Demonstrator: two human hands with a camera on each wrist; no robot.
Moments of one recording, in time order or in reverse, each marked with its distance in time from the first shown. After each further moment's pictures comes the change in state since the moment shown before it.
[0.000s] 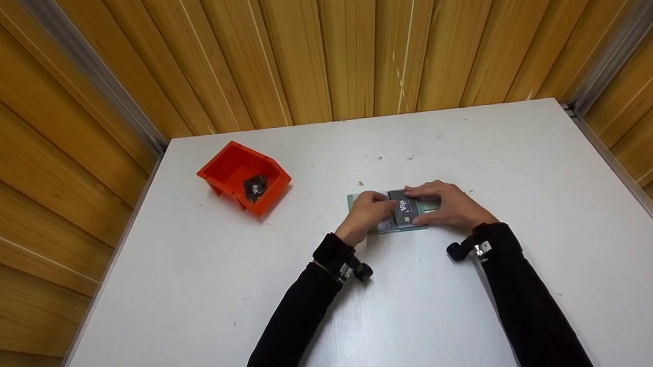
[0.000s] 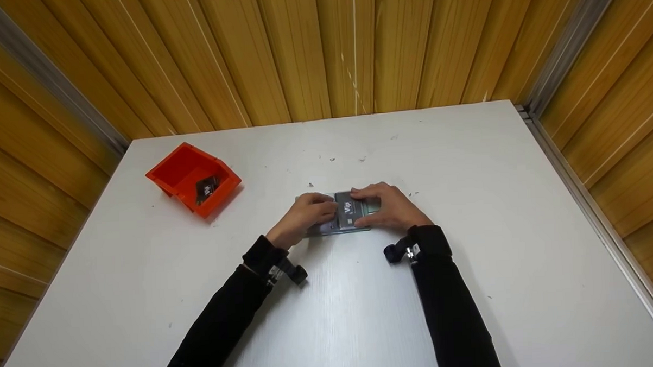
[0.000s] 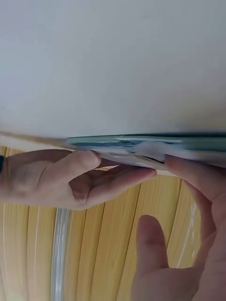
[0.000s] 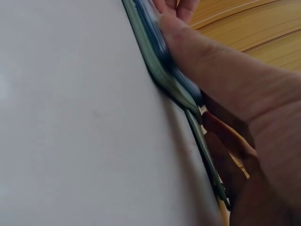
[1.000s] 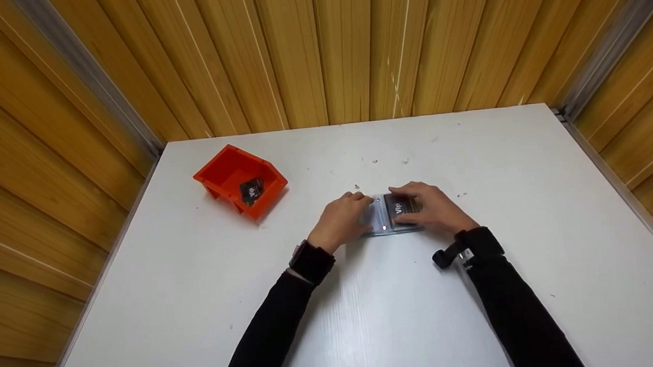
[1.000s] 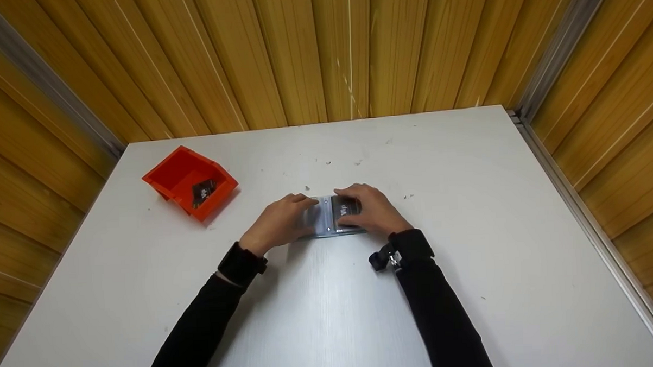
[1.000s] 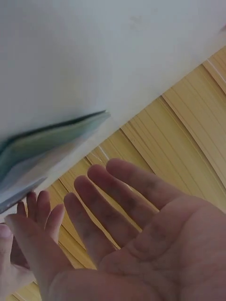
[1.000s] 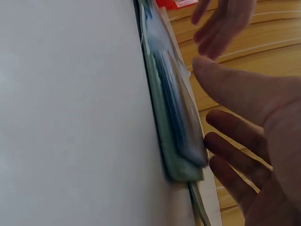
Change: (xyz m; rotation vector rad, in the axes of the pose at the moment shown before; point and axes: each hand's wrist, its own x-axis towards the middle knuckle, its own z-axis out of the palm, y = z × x) left_hand -0.019 -0.003 -0.043 1.197 -0.010 0.560; right_hand 0.006 -0.032 0.015 -0.011 0.046 -0.088
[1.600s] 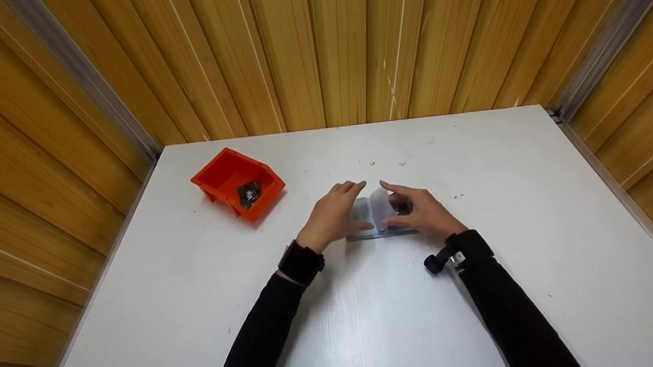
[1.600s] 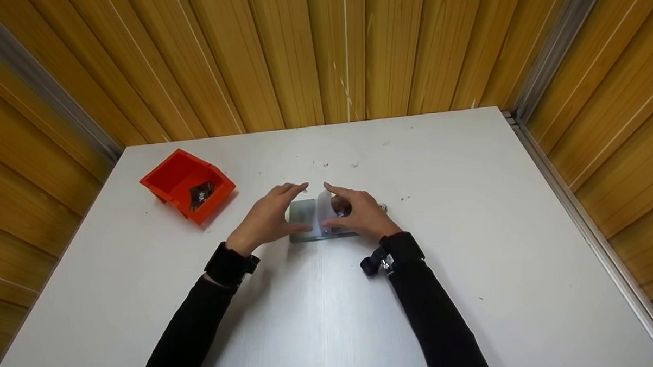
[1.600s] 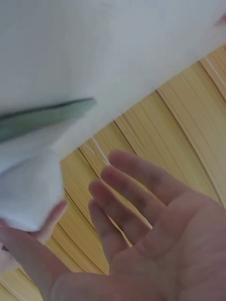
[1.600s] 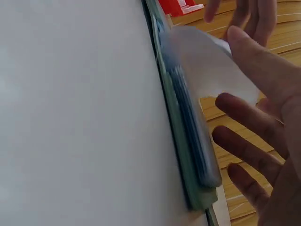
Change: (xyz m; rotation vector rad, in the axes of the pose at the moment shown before) left_hand -0.006 -0.006 -0.022 -0.164 0.058 -0.032; right_hand 0.003 -0.006 0.014 0.127 0.025 -0.032
